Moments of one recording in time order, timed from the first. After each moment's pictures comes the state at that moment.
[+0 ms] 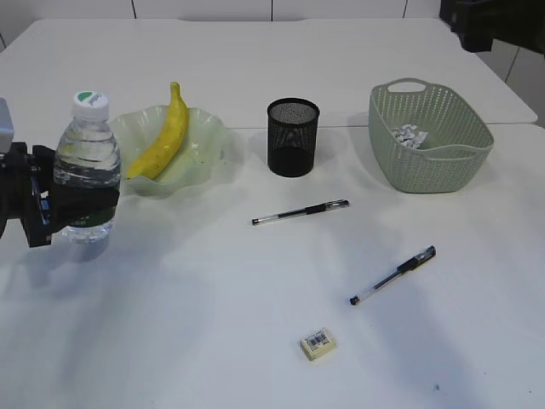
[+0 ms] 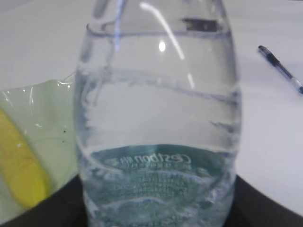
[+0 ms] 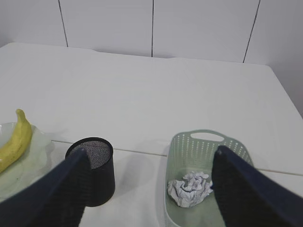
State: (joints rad) left arm 0.22 1.91 -0.80 -1.77 1.10 2.67; right arm 0.28 1.29 -0.93 1.16 -0.15 -1.17
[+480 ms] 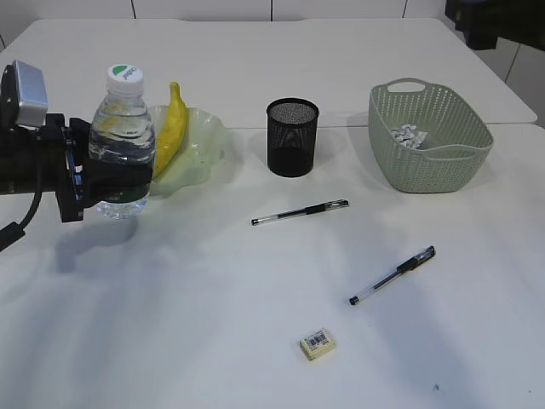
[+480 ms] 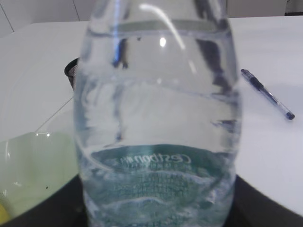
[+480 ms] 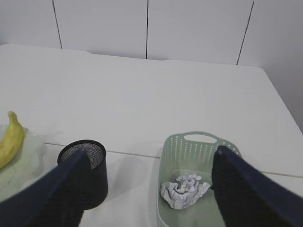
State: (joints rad) left arm 0.11 1.91 -0.92 -1.76 1.11 2.61; right arm 0.28 1.29 -0.93 1.16 -0.17 -1.18
